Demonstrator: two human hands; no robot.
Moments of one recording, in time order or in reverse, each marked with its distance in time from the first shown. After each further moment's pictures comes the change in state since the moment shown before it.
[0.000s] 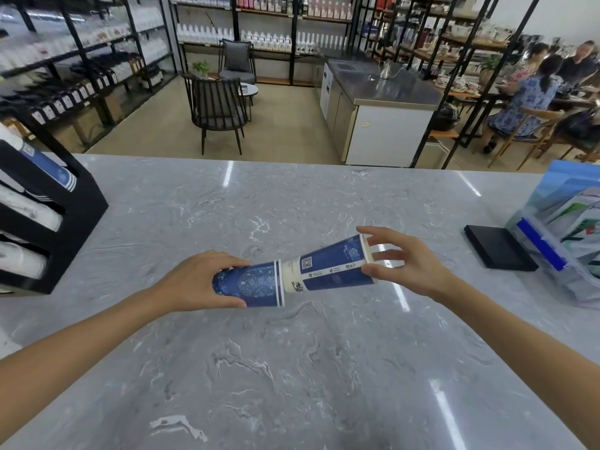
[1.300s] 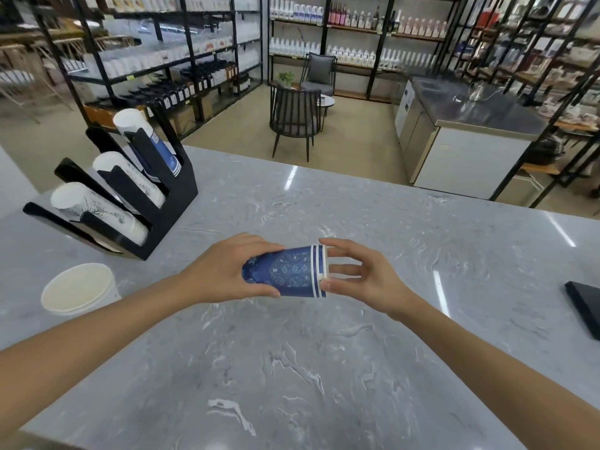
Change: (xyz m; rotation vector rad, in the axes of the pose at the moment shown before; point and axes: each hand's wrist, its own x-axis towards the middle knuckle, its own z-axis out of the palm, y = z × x) left_hand -0.060 0.002 -0.058 0.033 0.229 -0.040; right_hand 0.074 -0.072 0.139 0.298 -0.246 -0.137
